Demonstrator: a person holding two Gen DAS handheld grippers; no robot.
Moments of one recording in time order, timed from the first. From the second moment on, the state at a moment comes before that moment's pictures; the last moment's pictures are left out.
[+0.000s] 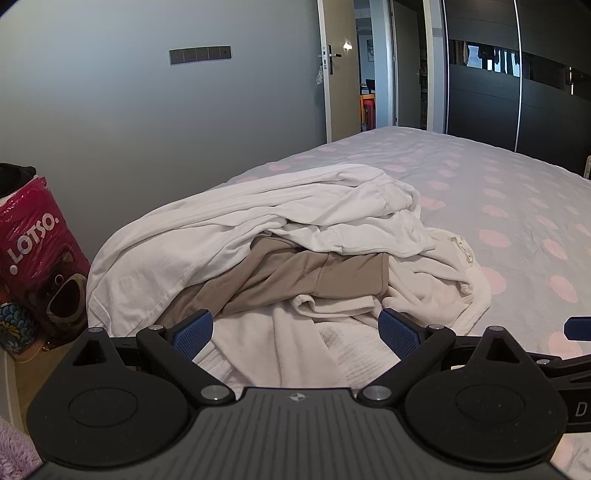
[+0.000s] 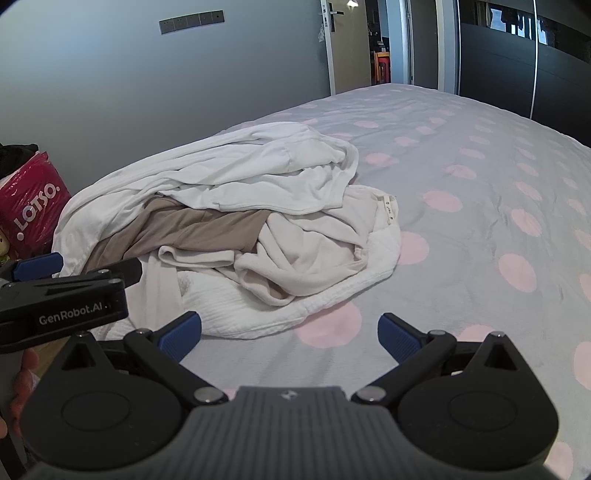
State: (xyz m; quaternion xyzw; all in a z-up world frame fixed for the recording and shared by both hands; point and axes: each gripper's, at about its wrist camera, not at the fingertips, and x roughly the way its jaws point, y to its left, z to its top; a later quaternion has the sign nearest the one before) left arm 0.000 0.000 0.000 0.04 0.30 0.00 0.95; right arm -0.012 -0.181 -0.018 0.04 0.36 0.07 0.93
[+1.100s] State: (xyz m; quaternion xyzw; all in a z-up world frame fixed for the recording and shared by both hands) left arm -0.002 -0.001 -0.006 0.07 0.30 0.01 0.95; right arm -0.014 -0.174 -0.018 0.03 0.36 0.07 0.93
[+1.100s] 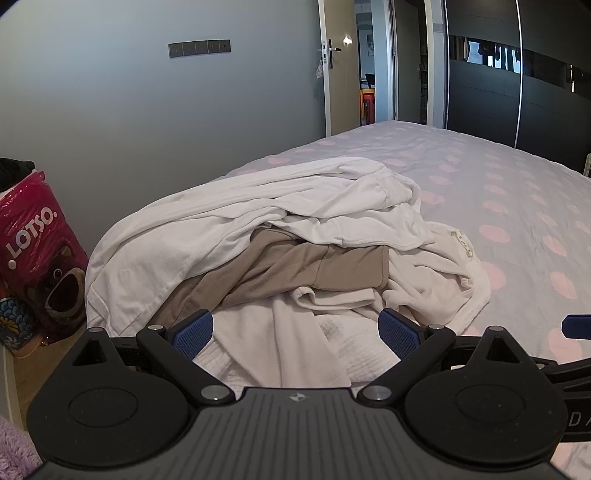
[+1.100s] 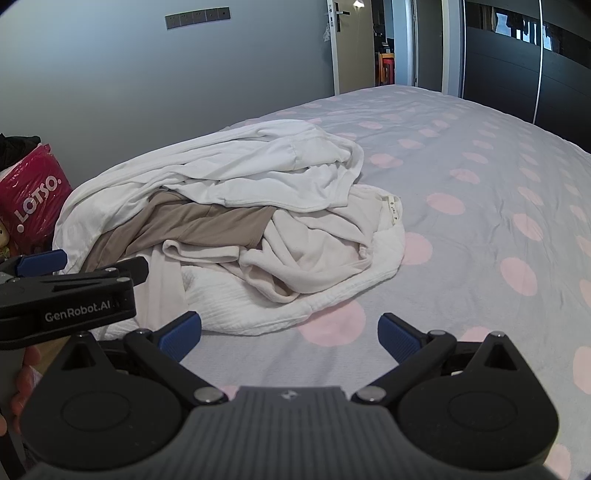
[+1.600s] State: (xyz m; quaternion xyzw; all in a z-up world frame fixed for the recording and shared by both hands) left arm 0.003 0.000 -0.010 0.06 0.32 0.01 0.95; right arm -0.011 -0.172 -0.022 0.02 0.36 0.08 0.93
